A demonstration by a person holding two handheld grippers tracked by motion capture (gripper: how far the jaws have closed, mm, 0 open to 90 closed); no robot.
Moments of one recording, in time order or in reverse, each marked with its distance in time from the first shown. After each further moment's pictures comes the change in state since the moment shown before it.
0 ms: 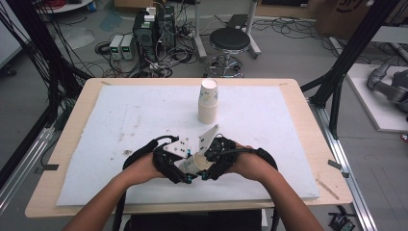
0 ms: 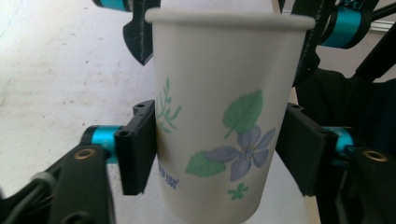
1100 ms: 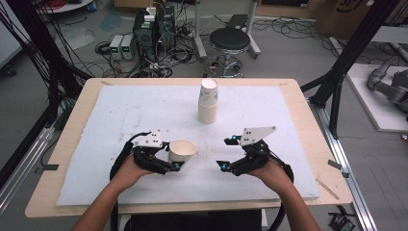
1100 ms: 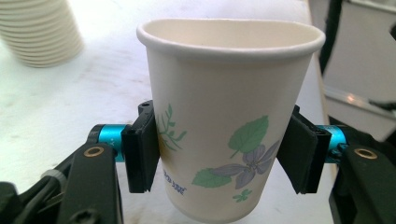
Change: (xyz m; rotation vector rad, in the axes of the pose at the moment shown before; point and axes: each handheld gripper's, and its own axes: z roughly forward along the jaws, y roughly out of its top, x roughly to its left) left arm 0.011 -0.059 -0.032 -0.300 0.195 -0.245; right arm 0.001 -0.095 -0.026 -0.438 -0.156 0.329
